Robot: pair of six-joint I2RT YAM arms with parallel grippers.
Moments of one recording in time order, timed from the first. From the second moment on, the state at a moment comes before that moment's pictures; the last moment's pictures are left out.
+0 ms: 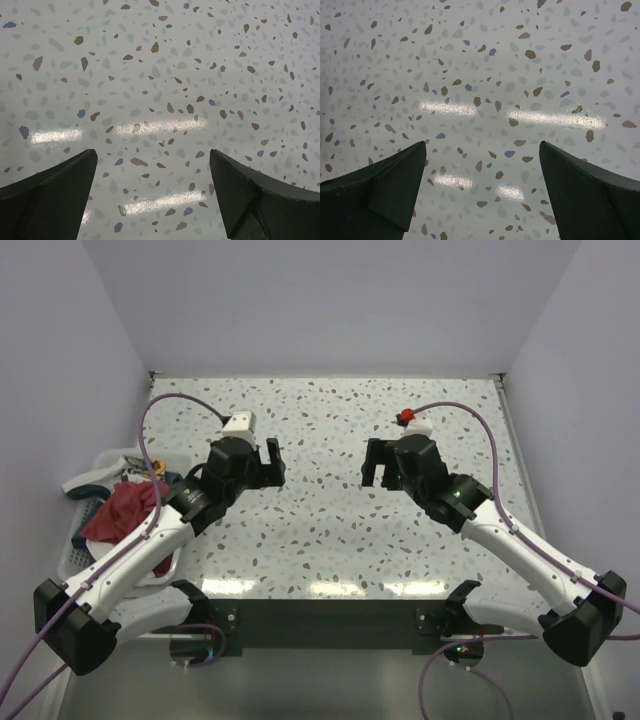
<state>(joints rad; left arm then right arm) -0.61 1.06 0.93 -0.41 -0.31 -0.47 0.70 1.10 1.03 -0.52 0.38 0.51</state>
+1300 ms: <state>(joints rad) 0.08 1.25 0.94 -0.83 -0.63 -0.80 0.70 1.19 1.01 -0.52 0.21 0.54</state>
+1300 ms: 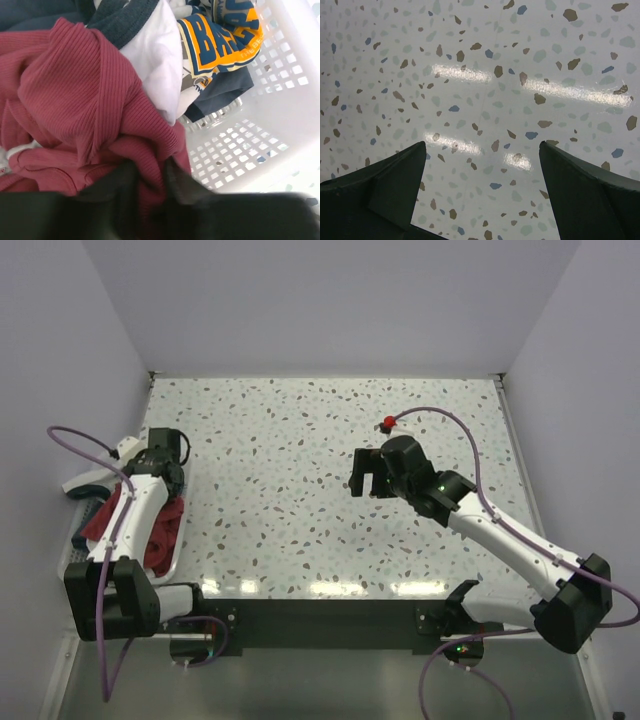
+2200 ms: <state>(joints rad) -0.31 1.21 1.62 -0.82 -0.48 -0.57 0.70 1.24 1.15 -0.53 0.28 0.53</state>
